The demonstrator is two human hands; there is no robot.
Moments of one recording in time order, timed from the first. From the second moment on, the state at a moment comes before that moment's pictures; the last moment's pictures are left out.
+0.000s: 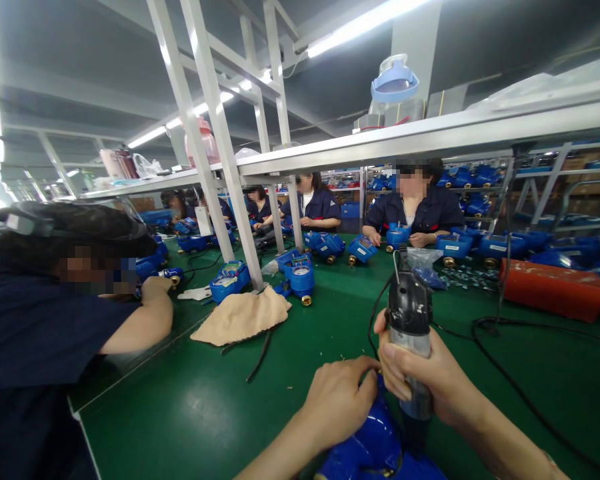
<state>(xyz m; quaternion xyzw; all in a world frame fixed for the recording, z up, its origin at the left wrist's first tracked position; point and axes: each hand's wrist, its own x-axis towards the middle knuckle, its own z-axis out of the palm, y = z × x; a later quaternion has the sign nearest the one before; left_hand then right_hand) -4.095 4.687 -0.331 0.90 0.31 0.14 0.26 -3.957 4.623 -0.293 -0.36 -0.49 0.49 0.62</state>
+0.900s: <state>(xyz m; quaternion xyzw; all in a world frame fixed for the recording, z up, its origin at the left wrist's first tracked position) -4.093 4.689 -0.328 0.91 0.33 0.09 0.23 -3.953 4.635 -0.300 -0.42 -0.46 0.49 0.61</state>
